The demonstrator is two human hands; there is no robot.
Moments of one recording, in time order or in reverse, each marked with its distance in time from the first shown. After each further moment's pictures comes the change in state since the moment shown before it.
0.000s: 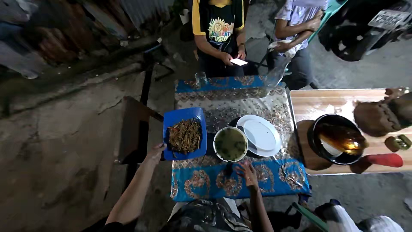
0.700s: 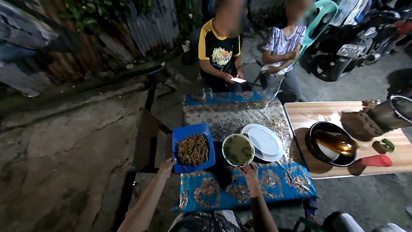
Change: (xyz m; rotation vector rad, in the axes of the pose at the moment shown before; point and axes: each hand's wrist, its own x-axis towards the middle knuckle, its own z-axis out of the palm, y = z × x) left_hand -0.017 -0.044 -0.010 -0.139 -0.027 0.032; right_hand 0.010 0.016 0.053 0.210 0.180 -0.114
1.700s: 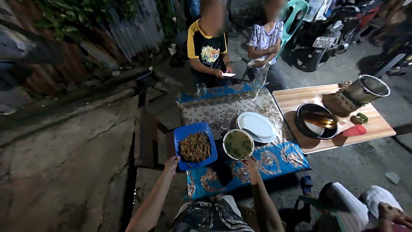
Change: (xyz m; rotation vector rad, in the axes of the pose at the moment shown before) left_hand -0.014 -0.039 -0.016 0.057 -0.074 0.043; right_hand -0.055 0.027 -0.021 0.028 0.063 -0.073
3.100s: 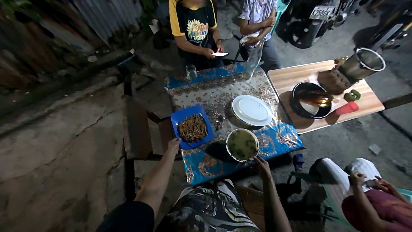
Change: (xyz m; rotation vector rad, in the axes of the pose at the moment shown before) left_hand 0.065 0.007 0.039 0.154 -0.065 -0.058; right_hand -0.043 0.011 -0.103 -0.222 0.007 0.076
